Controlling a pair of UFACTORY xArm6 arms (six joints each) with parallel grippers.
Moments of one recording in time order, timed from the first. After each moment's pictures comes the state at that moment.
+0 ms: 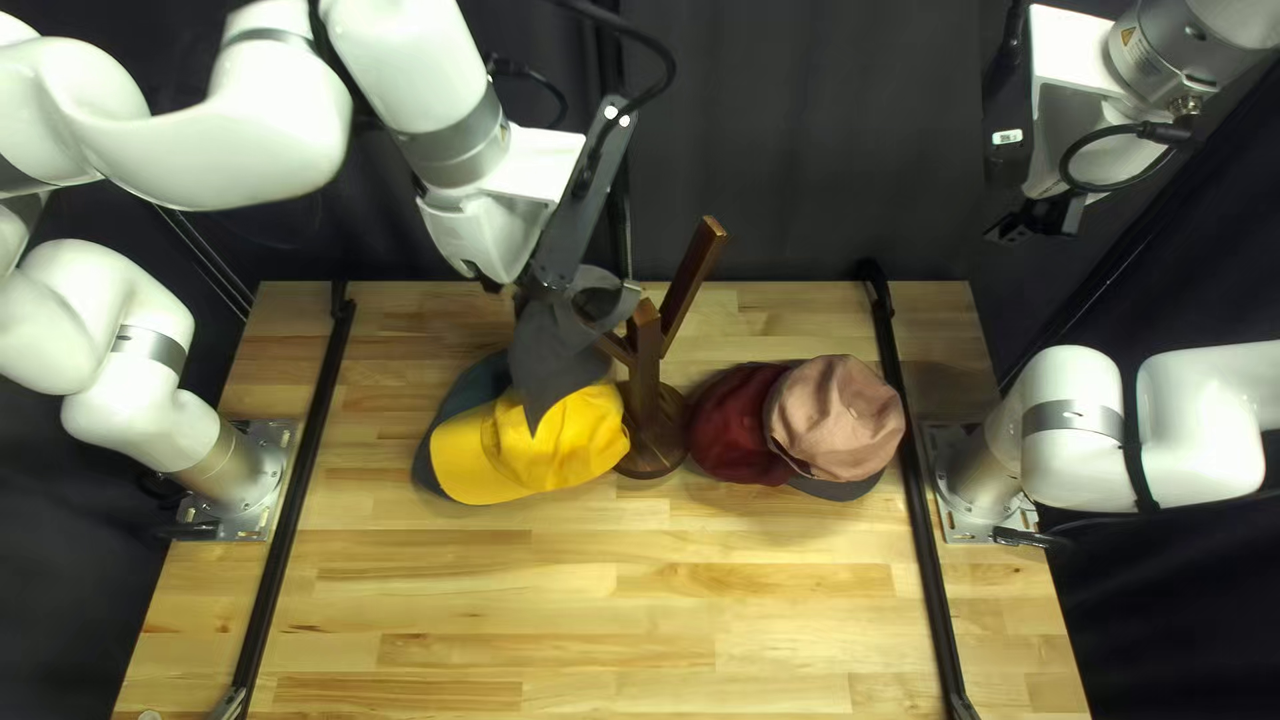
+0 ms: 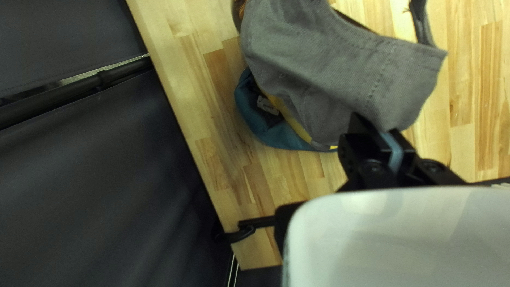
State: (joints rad) left arm 0.04 -0.02 -1.81 0.08 1.70 0.35; right arm -0.29 -0.90 -1.27 -0.16 1.96 -0.25
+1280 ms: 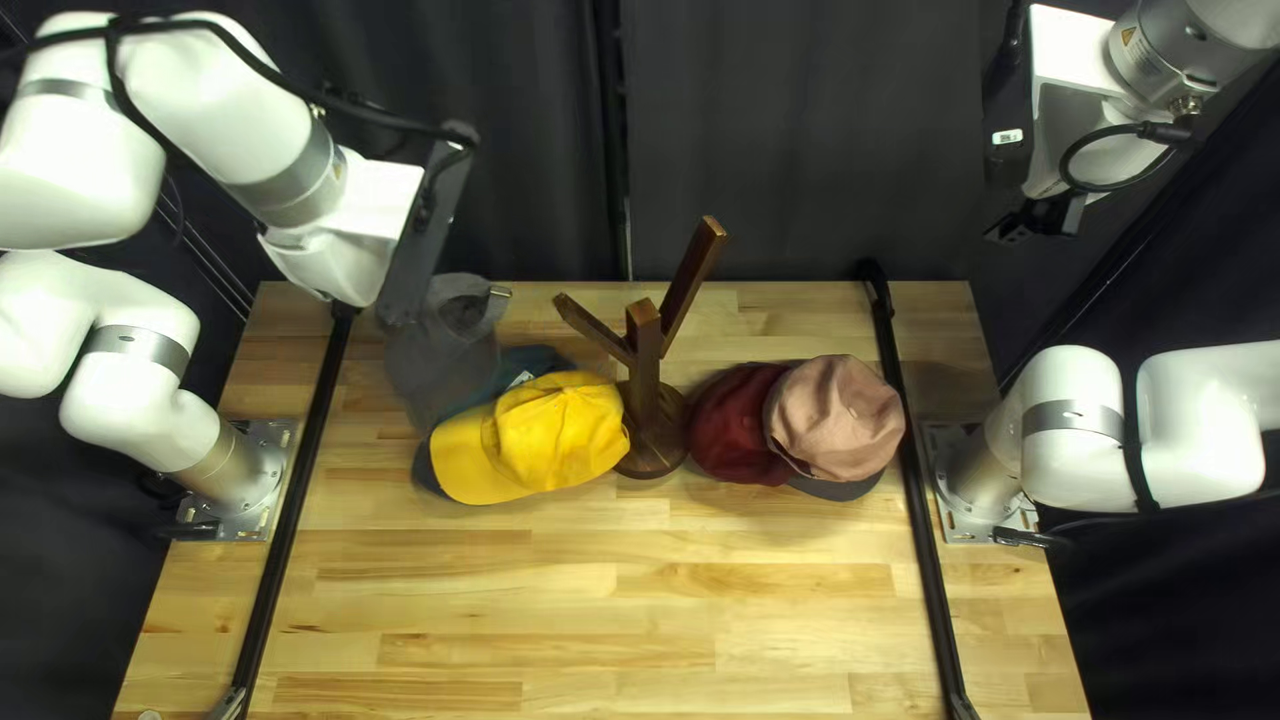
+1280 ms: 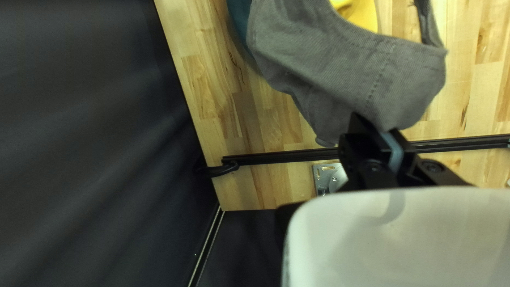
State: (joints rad) left arm -0.02 -0.45 -1.21 0.15 1.63 0.17; right arm -0.29 -0.90 -1.27 -0.16 1.96 -0.25
